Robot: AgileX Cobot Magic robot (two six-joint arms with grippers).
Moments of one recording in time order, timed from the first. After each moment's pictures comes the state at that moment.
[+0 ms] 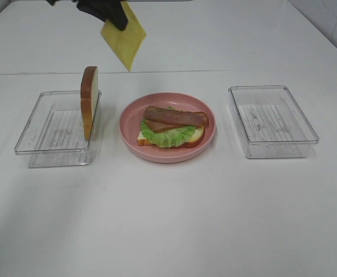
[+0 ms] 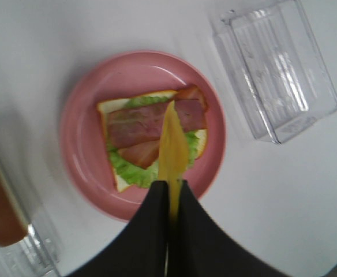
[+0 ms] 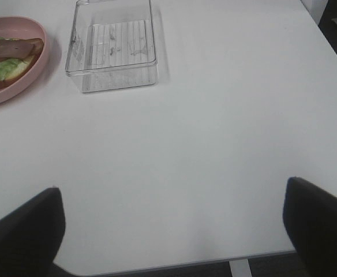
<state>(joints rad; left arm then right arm) -0.35 2.14 -2.16 -0.43 1.22 0.01 0.00 0.00 -0.45 -0.07 1.11 0.09</state>
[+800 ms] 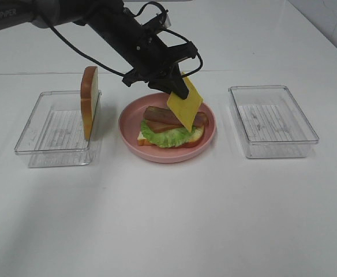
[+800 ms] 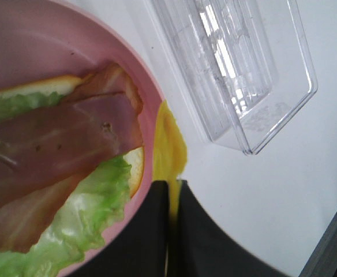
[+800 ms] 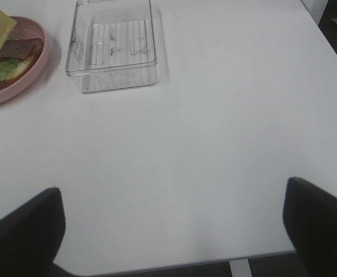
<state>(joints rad) -0.43 2.45 -2.17 -0.72 1.06 0.14 0.00 0.00 -0.45 -0.07 1.11 0.09</state>
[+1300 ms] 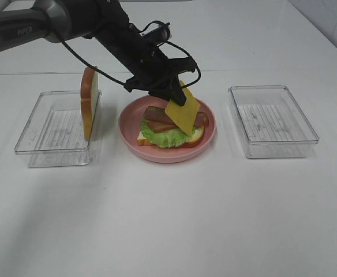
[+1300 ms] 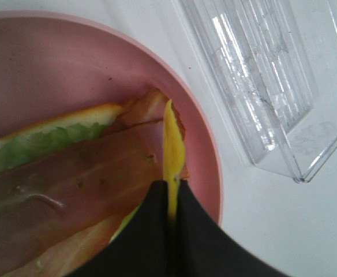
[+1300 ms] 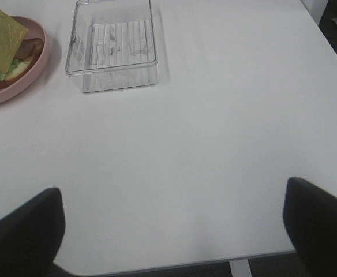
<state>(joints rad) -0.43 2.52 -2.23 -0.66 1.02 0.15 0.00 0.00 -0.45 -0.07 1.11 0.09</state>
